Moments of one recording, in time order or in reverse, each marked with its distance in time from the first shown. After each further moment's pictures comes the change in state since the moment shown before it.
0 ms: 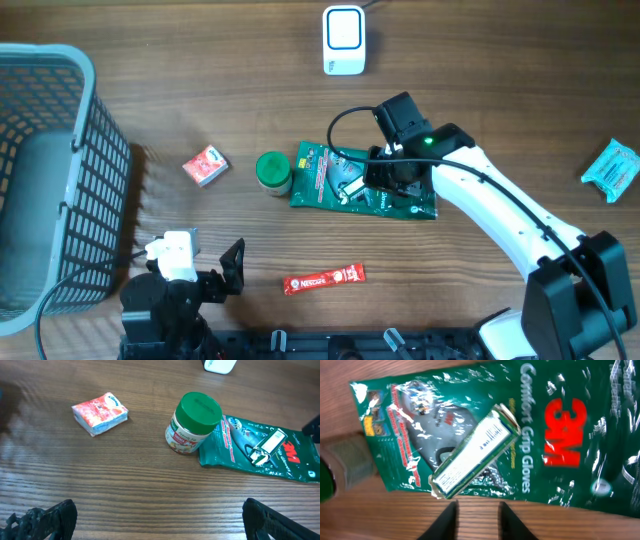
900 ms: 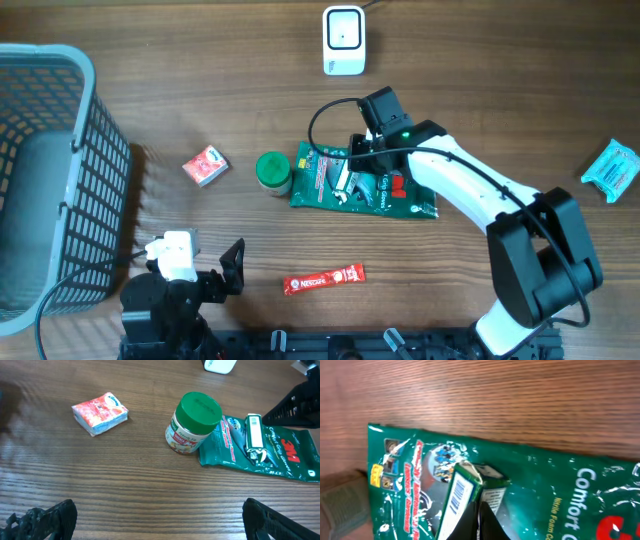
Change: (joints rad) left arm 0.000 0.000 0.000 0.000 0.000 0.000; right arm 0.008 0.180 0.013 0.310 0.030 -0.192
